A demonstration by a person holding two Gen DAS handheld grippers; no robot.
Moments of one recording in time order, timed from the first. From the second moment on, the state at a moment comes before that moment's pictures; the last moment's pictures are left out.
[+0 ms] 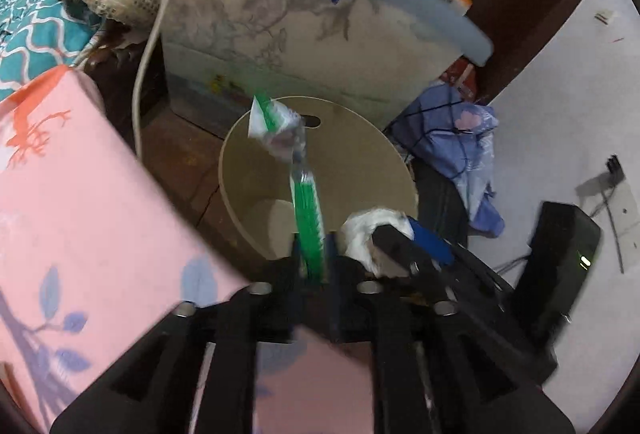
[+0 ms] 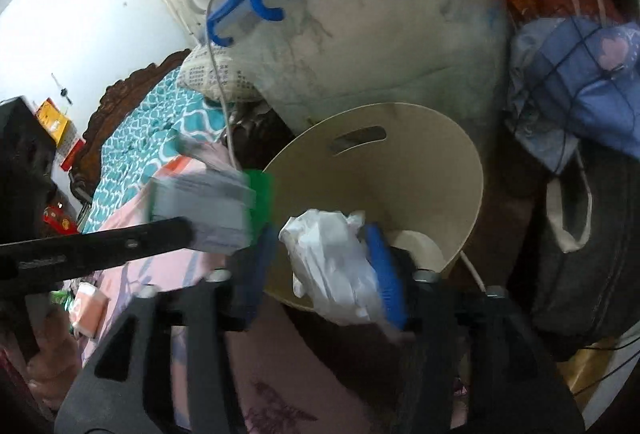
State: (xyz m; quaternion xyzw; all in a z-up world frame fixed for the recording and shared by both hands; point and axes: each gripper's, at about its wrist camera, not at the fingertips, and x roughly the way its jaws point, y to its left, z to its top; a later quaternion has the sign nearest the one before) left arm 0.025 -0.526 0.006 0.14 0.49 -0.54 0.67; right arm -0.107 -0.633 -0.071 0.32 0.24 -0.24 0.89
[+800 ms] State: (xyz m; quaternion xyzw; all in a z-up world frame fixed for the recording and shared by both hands) left arm 0.039 -0.161 0.067 0.02 0.41 -0.40 0.82; right arm -0.035 -0.464 -0.046 0.33 0.24 -0.02 0.91
